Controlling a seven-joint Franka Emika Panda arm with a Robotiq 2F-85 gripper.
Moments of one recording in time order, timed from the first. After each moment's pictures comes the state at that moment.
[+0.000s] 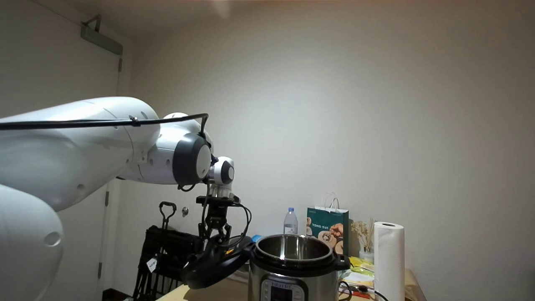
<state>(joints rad) 0.26 1.05 0.07 -0.80 -0.04 1.58 -0.01</state>
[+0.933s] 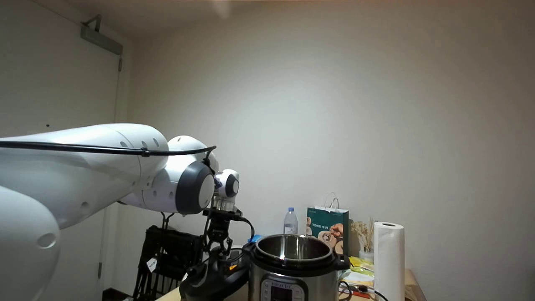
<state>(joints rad) 0.22 1.22 0.11 -0.61 -0.03 1.52 -0.16</state>
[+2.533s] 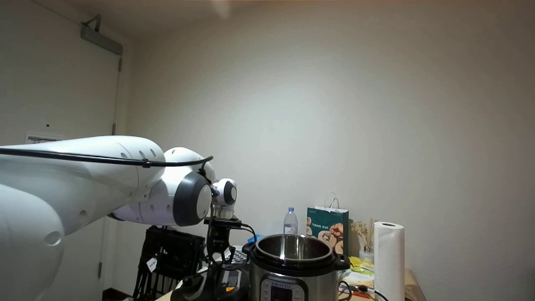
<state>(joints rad) 0.26 1.30 0.03 -0.53 -0.05 1.41 -0.24</state>
